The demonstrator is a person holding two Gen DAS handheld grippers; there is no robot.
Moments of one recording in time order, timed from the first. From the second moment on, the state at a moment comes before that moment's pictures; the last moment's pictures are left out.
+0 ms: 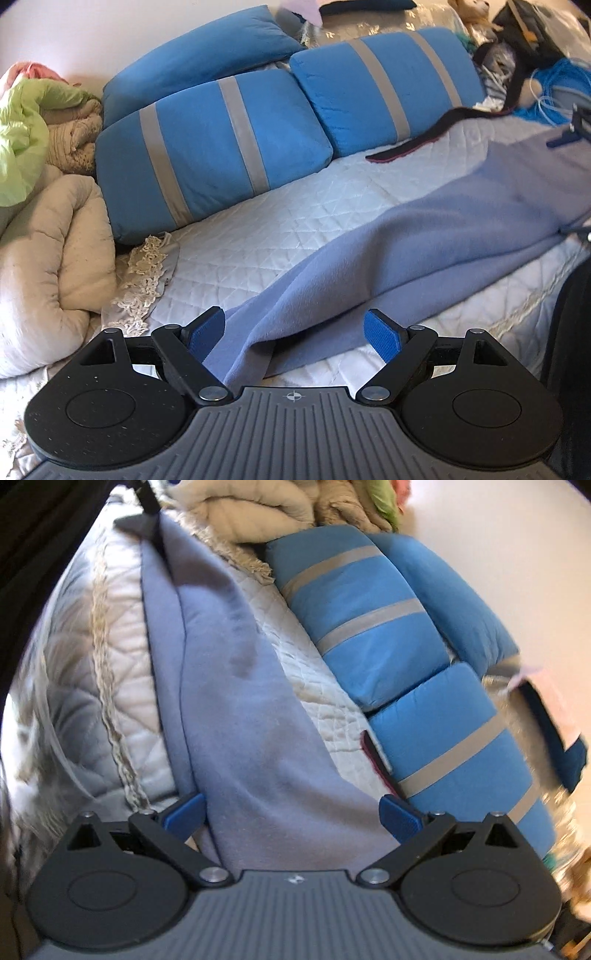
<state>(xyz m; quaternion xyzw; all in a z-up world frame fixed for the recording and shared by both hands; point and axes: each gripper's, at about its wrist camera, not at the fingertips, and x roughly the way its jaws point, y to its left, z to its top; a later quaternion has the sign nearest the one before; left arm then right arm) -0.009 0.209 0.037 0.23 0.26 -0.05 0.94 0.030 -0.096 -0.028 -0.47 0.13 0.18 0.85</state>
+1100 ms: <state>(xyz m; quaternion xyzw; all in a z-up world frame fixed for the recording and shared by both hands) 0.012 0.150 -0.035 0.59 0.19 -0.03 0.79 0.053 -0.072 0.011 -0.43 0.08 0.18 0.88</state>
